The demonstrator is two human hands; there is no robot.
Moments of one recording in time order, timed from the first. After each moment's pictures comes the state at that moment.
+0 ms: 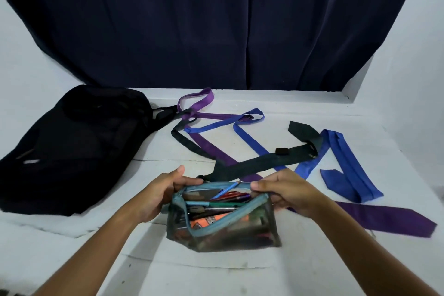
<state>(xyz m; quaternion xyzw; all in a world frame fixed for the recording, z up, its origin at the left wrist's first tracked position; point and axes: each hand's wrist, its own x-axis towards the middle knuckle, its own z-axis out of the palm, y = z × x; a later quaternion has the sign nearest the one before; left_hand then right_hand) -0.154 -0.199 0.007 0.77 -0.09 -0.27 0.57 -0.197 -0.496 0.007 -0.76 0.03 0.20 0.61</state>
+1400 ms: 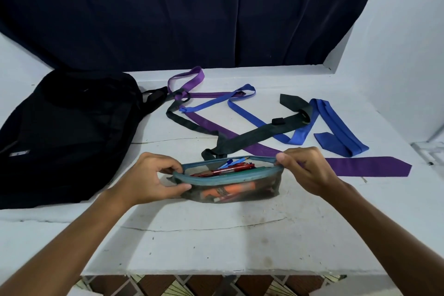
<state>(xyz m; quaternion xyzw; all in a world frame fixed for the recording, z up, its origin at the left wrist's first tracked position) -0.158 -0.133 0.005 0.84 -0.41 0.04 0.34 -0.250 -0.480 -0.018 -0.89 -0.10 -0.18 0.40</state>
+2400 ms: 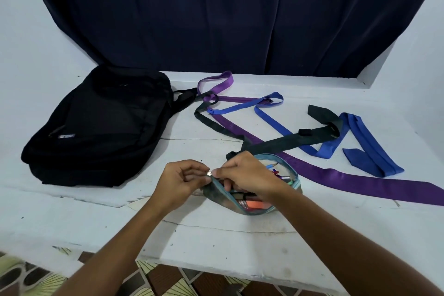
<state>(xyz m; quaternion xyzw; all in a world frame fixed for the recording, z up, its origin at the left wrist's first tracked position) -0.185 -0.138 -0.027 0.77 -0.14 -0.04 0.63 -0.209 -0.325 0.022 -0.85 -0.01 0.15 0.51</state>
